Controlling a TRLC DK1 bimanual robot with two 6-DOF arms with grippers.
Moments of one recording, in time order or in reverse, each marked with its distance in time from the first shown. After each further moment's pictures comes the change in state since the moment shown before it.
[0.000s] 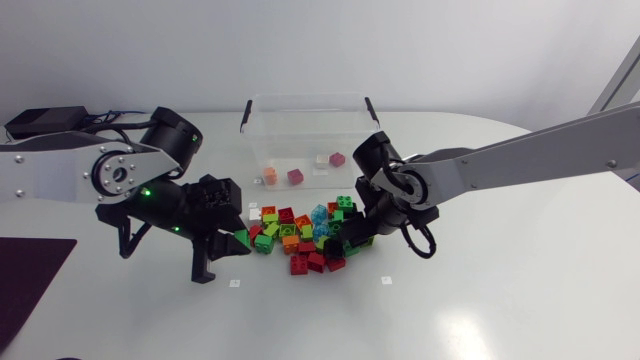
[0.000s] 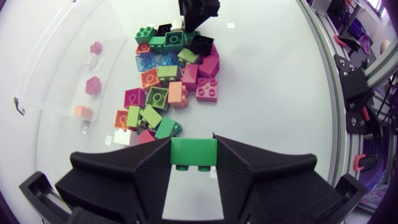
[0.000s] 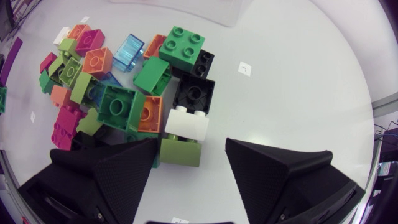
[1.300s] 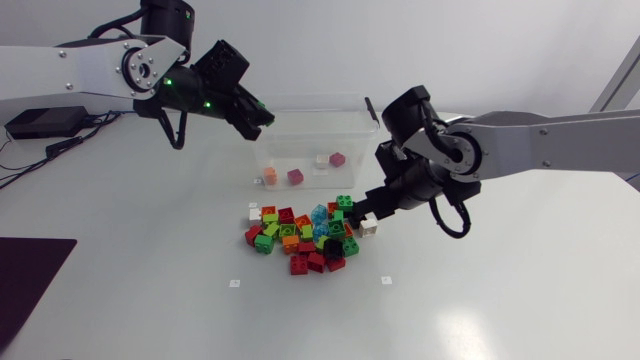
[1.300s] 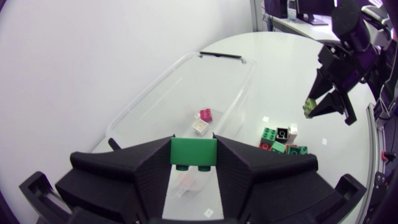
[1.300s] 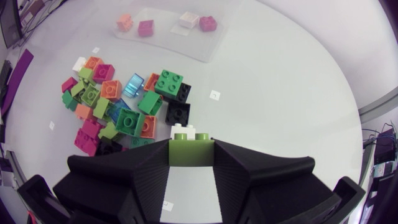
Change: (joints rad) left arm 0.093 0.287 0.536 0.294 0.022 -0.421; right arm -0.040 -0.212 0.018 -0.105 -0.005 -0.050
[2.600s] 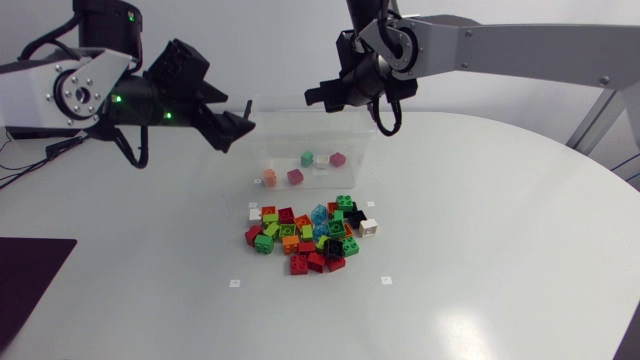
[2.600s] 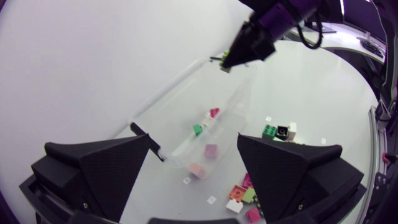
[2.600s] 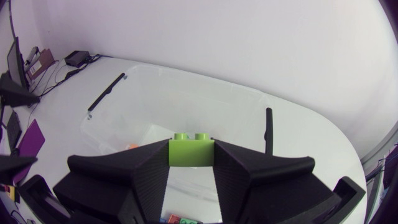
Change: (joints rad) left arm 0.052 -0.248 -0.276 0.108 -0.004 -0.015; right arm -0.002 0.344 0.694 0.061 -0.019 0.023
